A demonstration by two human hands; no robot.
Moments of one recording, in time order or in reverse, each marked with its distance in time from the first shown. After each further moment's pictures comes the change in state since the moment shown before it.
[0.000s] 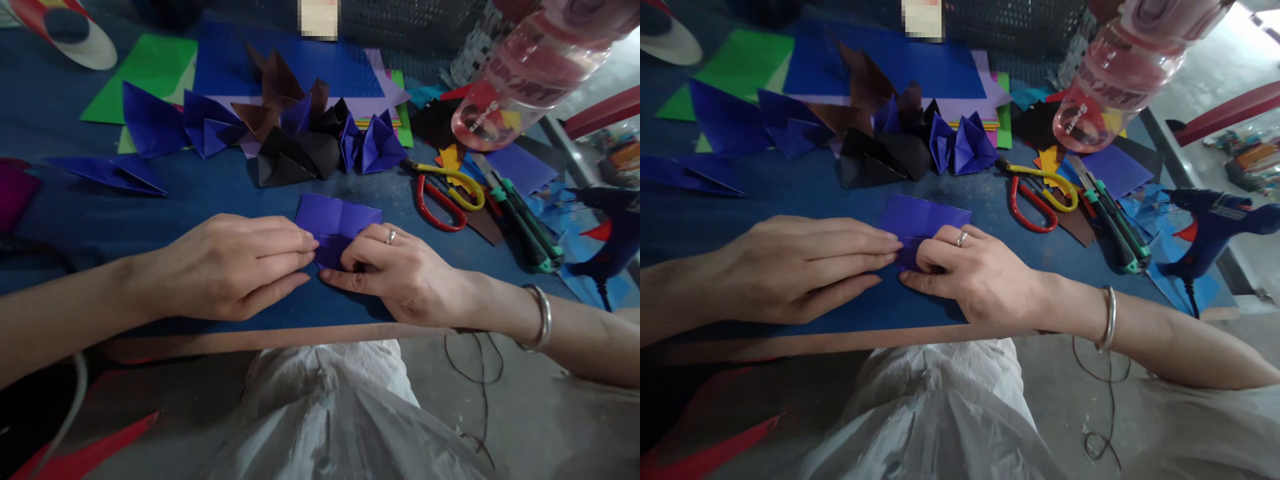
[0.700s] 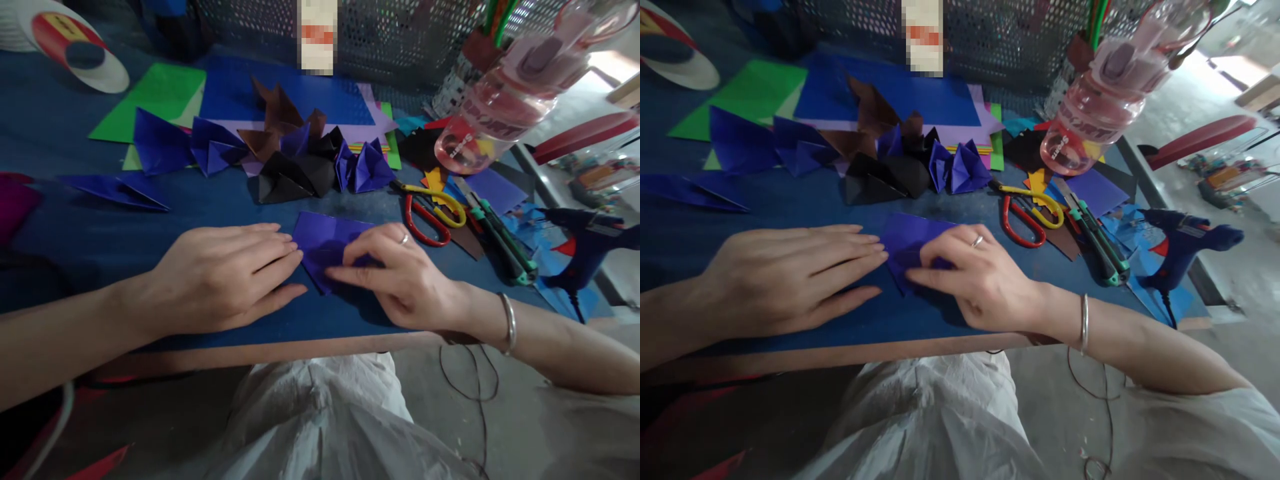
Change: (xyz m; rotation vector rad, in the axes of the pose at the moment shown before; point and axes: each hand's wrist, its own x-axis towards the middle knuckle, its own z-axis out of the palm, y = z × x) left_hand -0.007 0.003 0.002 0.396 0.132 0.061; right_hand -0.003 0.007 -0.002 -0.027 0.136 0.049
